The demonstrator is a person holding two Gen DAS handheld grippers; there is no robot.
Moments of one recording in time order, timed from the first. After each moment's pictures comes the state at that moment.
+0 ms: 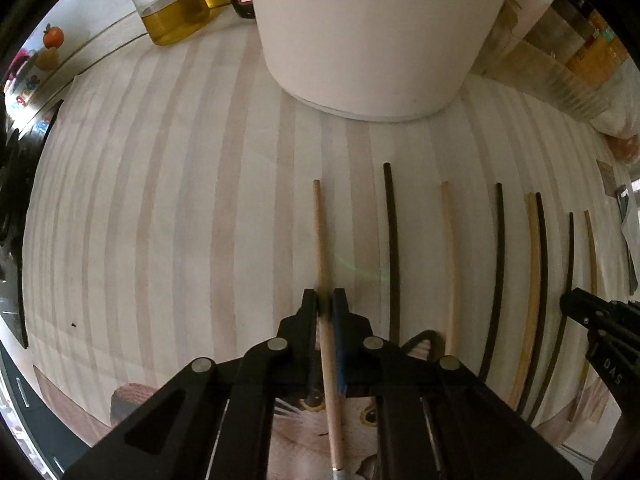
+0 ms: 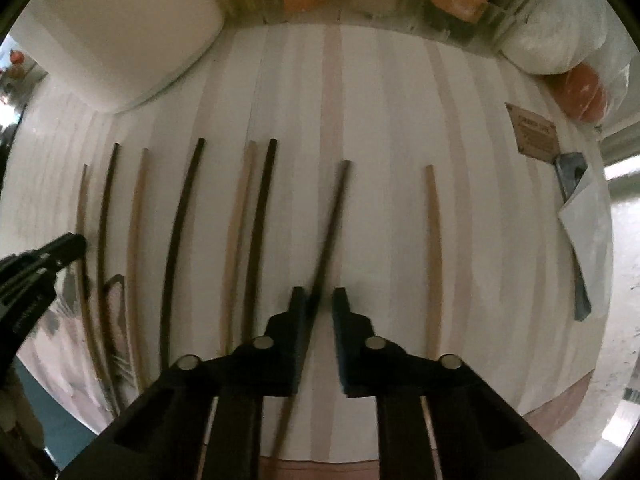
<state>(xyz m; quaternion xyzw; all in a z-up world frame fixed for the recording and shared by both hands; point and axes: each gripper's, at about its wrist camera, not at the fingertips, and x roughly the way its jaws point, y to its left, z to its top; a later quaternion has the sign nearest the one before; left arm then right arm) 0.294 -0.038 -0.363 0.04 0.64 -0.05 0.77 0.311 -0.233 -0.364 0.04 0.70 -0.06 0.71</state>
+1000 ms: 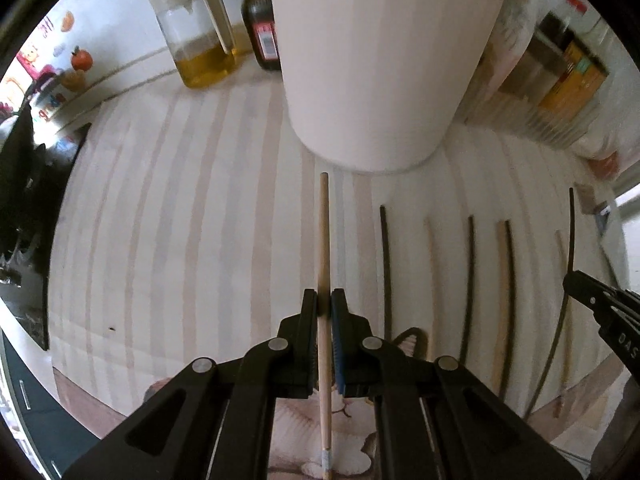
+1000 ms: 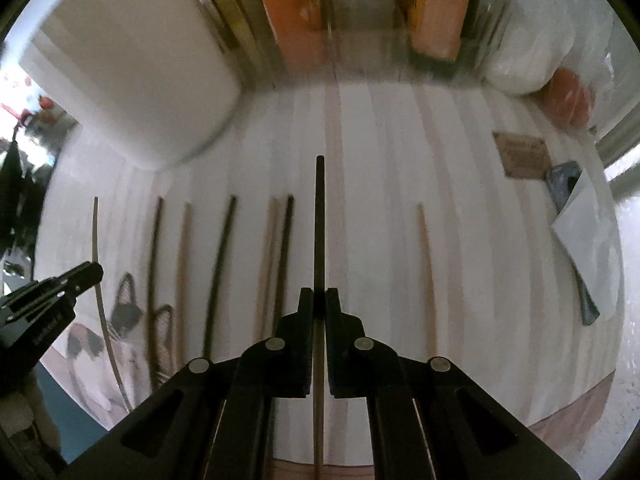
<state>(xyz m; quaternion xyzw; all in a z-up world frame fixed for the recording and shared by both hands) 0.280 -0.029 -0.298 0.04 0.59 -0.04 0.80 0.310 -0.247 -0.324 0.11 0.62 -0.03 0.78</state>
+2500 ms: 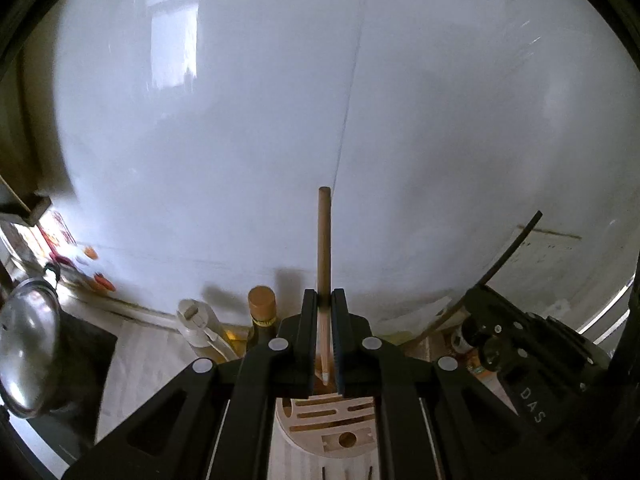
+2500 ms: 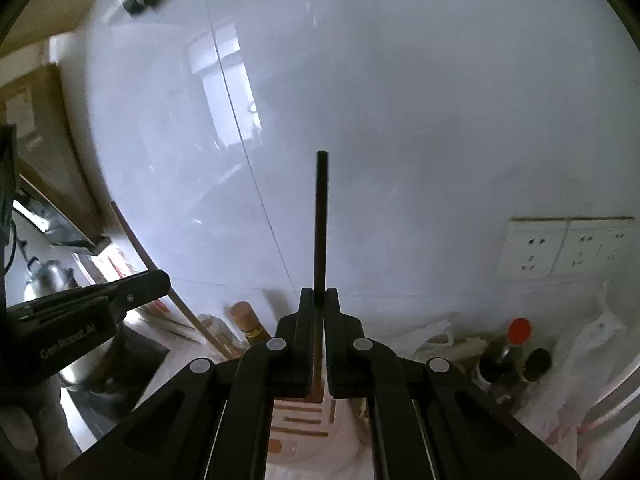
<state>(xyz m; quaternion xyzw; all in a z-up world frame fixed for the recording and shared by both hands) 0.431 -0.026 -0.032 -0.03 0.37 -0.09 0.92 0.489 -0.204 -0.039 0.08 0.32 0.06 0.94</state>
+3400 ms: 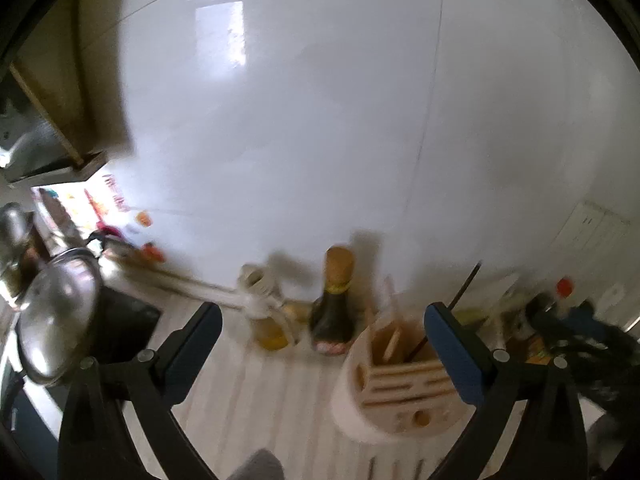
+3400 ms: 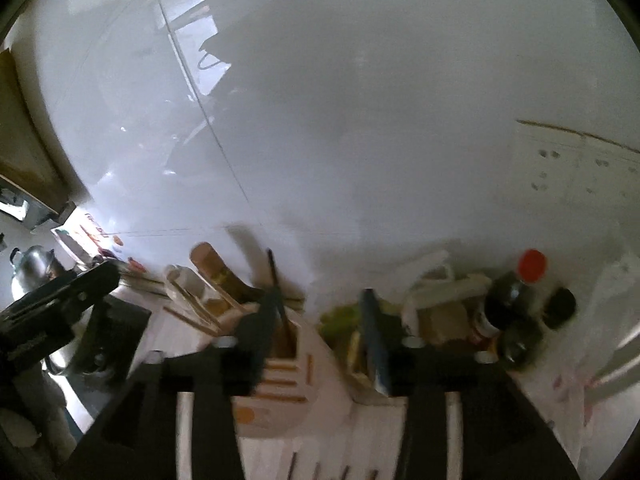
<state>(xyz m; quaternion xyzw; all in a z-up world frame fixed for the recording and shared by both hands) 0.394 0.004 -0.073 -0.01 0.37 0.02 0.93 0.482 -0.230 -0.096 0.10 0.42 0.03 0.90</state>
